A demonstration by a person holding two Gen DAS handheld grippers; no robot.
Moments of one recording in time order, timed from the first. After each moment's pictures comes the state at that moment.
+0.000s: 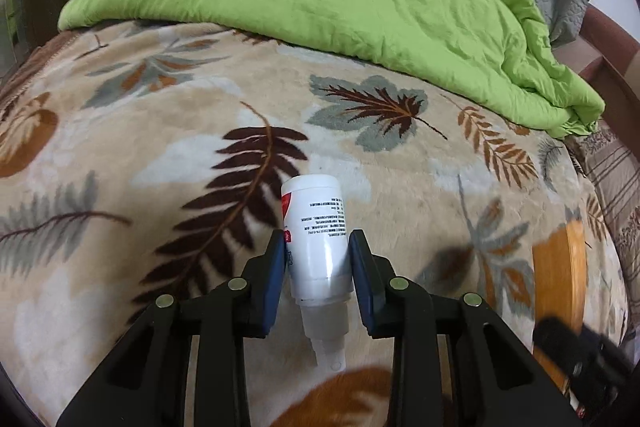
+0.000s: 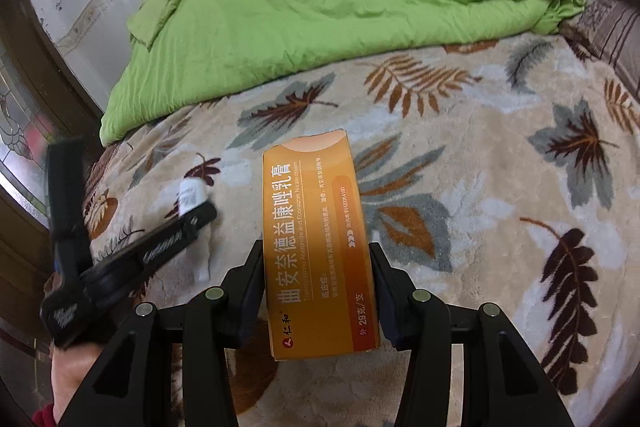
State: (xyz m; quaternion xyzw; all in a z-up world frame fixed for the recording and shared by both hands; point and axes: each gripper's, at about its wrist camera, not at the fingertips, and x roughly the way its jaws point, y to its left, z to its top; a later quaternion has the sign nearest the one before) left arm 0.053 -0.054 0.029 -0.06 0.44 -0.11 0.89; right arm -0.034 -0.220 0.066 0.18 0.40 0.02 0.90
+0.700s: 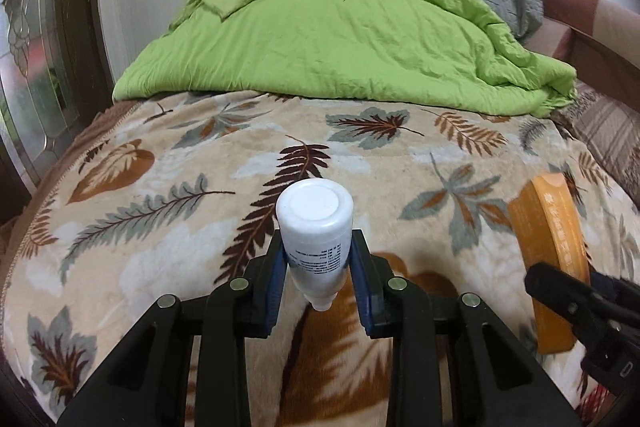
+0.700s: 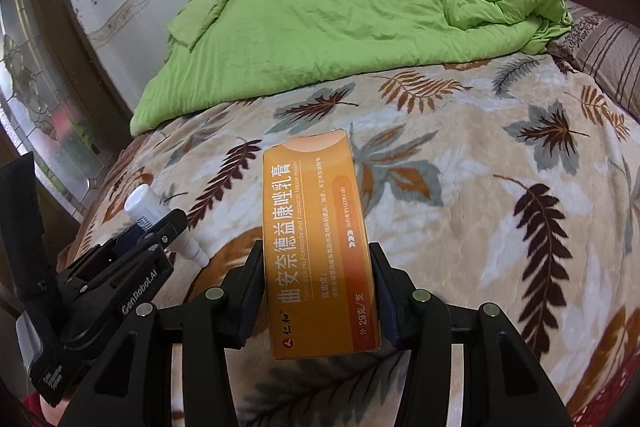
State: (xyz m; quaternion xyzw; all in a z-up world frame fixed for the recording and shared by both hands) left arm -0.078 -0.036 0.074 0.04 0.33 -0.08 0.94; right arm -0.123 -0.196 0.083 0.16 0.36 0.04 0.92
